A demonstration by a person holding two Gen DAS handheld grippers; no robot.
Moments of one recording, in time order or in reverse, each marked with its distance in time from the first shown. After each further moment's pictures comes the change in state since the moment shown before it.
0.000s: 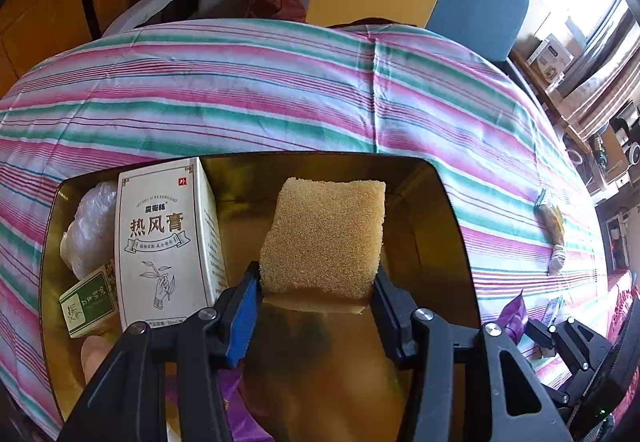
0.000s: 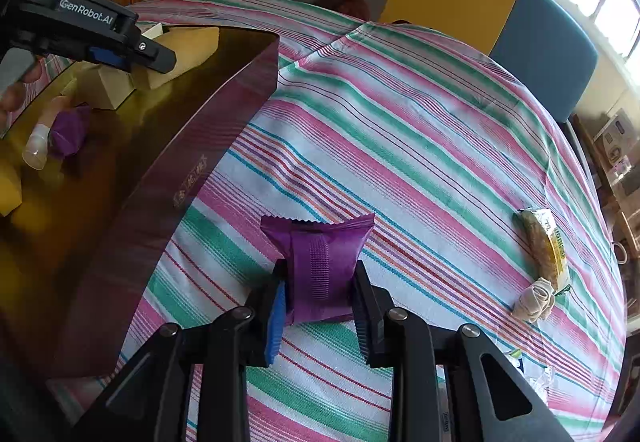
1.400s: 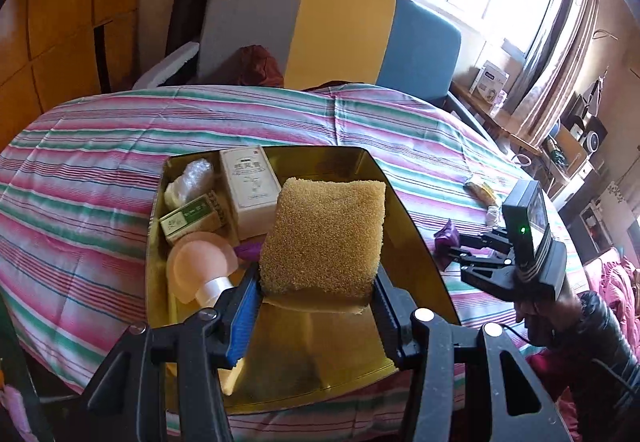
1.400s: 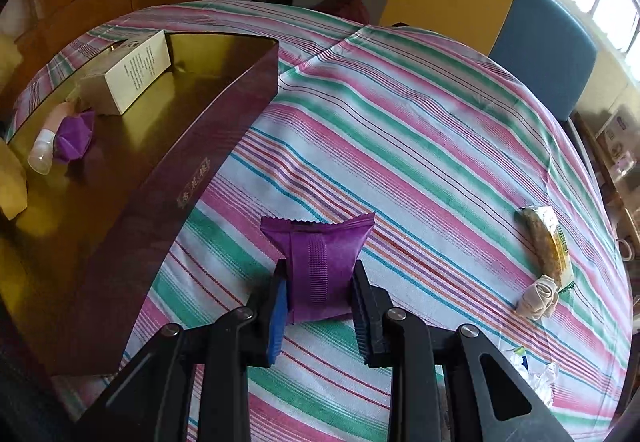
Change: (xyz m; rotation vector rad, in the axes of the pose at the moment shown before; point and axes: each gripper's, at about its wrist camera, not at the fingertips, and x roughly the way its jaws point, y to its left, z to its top) left arm -0.145 0.033 -0.123 0.095 -0.257 -0.108; right arm -0.002 -0.003 -0.001 0.008 -0.020 0.017
